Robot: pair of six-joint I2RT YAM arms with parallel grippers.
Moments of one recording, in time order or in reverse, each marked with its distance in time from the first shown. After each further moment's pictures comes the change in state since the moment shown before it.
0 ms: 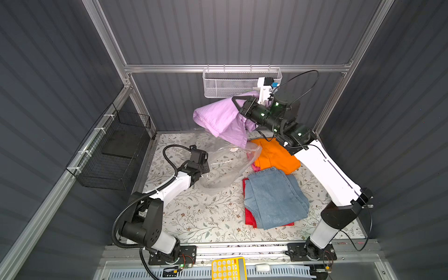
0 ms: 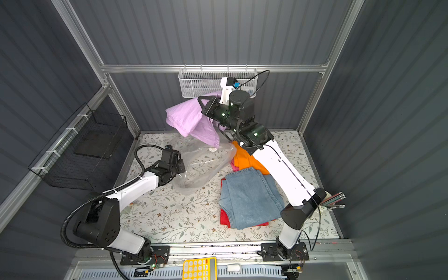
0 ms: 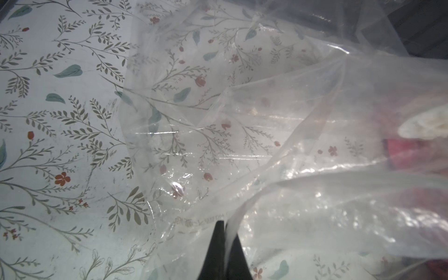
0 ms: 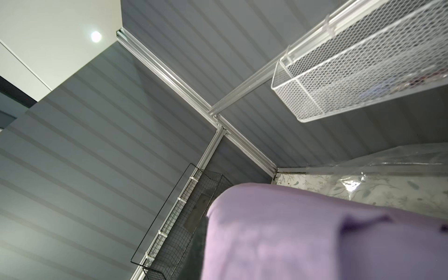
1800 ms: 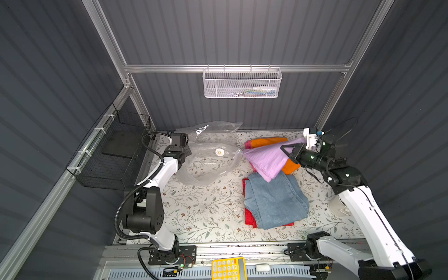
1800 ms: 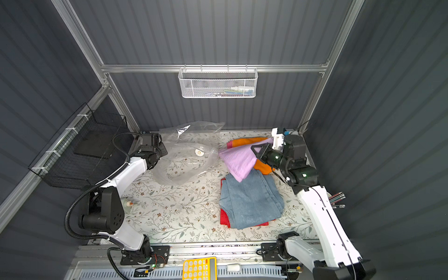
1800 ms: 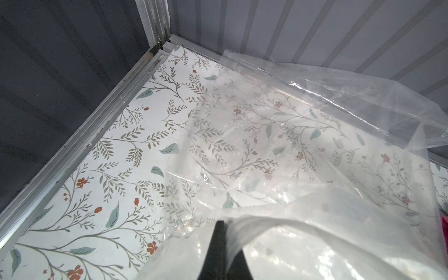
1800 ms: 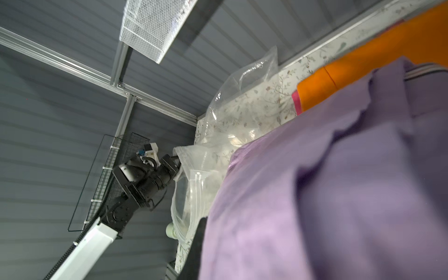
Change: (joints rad) left arm 0.249 0.098 0.263 -0.065 -0.055 0.054; right arm -0.462 -0.720 -1.006 -0.194 -0.337 -0.011
